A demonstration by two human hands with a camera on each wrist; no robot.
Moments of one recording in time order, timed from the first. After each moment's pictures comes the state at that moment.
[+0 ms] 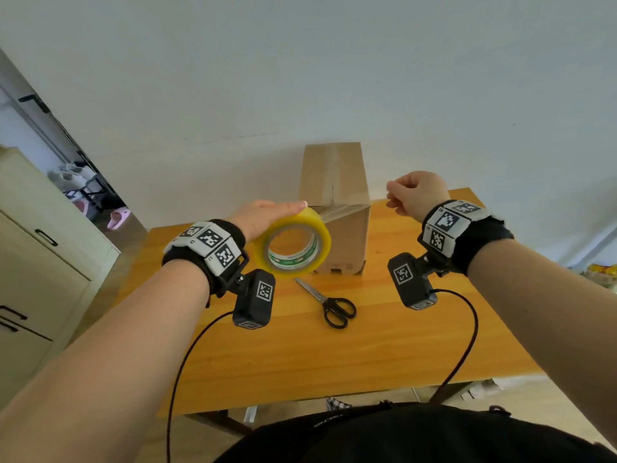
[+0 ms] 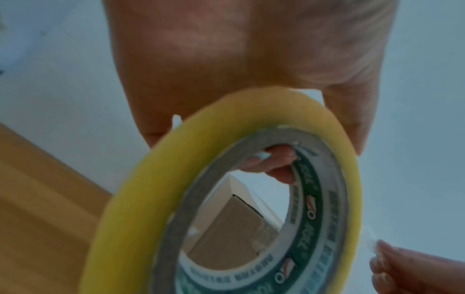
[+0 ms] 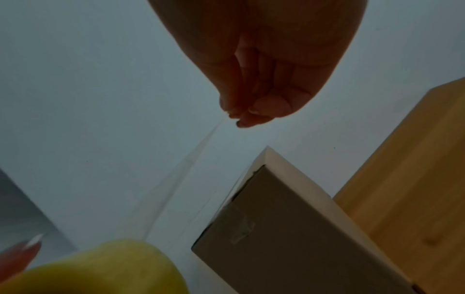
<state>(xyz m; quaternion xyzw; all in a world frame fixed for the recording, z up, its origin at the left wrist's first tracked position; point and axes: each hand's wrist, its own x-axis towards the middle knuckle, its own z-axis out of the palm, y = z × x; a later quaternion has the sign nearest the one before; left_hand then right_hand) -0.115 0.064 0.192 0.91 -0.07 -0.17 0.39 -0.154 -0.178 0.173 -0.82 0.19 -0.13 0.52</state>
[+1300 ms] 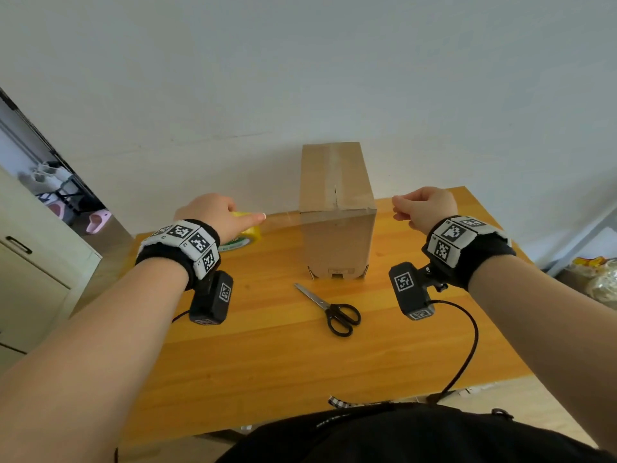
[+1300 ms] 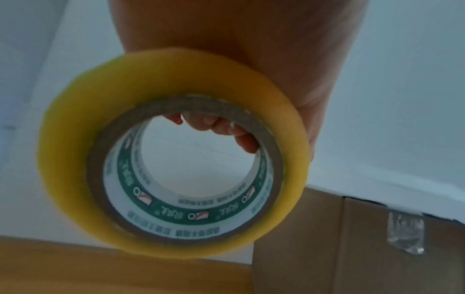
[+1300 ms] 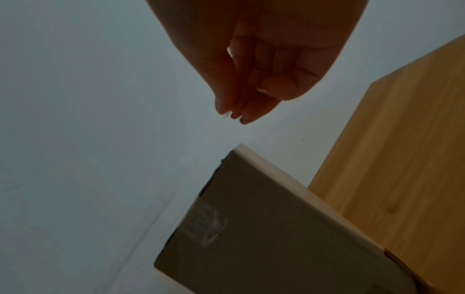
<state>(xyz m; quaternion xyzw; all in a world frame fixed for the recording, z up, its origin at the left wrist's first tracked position) -0.059 0.116 0.181 1.00 -0.09 -0.01 0.02 -0.146 -0.178 0.148 -0.79 0.27 -0.14 0.53</state>
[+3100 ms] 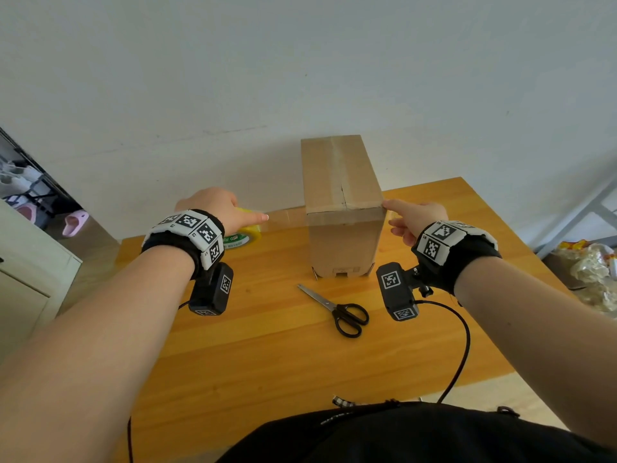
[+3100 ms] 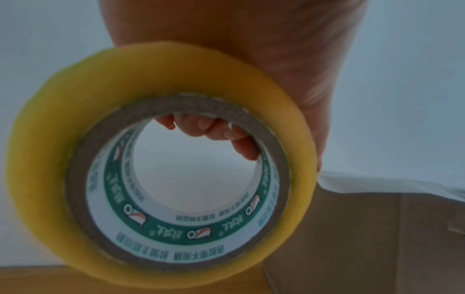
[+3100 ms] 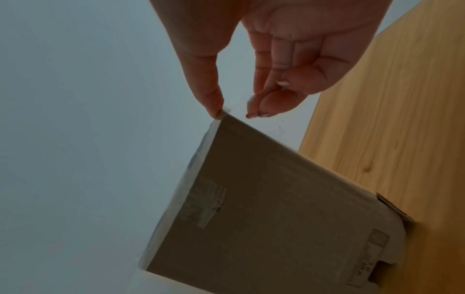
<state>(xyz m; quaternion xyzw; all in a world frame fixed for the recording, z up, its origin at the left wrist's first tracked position) -0.022 0.118 0.176 0.99 -0.11 -0.07 0.02 -0.125 -0.154 0.132 -0.67 0.42 -0.08 0.61</state>
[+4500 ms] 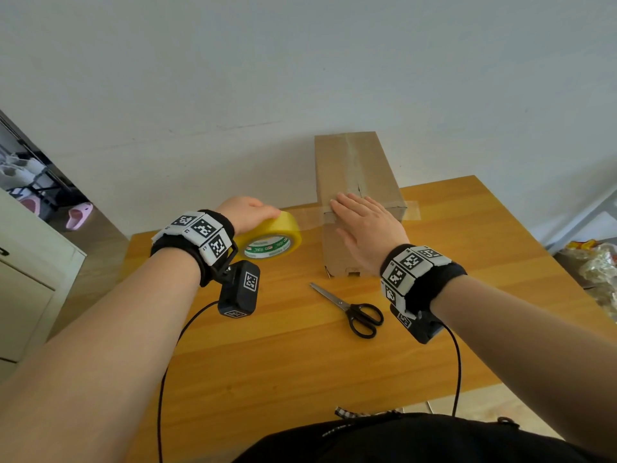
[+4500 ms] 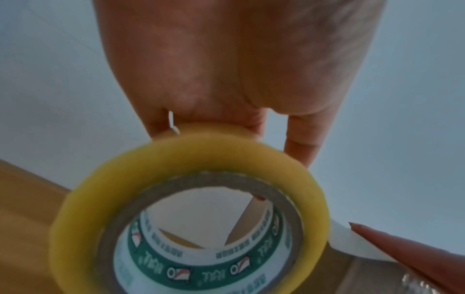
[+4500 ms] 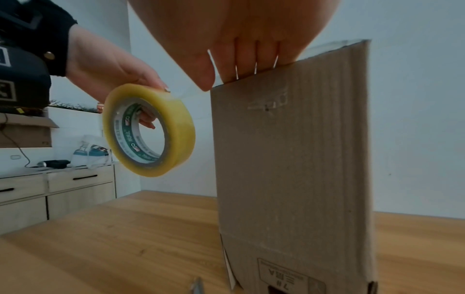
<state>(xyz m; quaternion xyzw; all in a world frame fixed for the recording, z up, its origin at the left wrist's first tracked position) -0.014 0.120 0.165 0.95 -0.11 -0.20 0.21 -0.109 -0.080 0.111 -0.99 -0.04 -0.09 0.11</state>
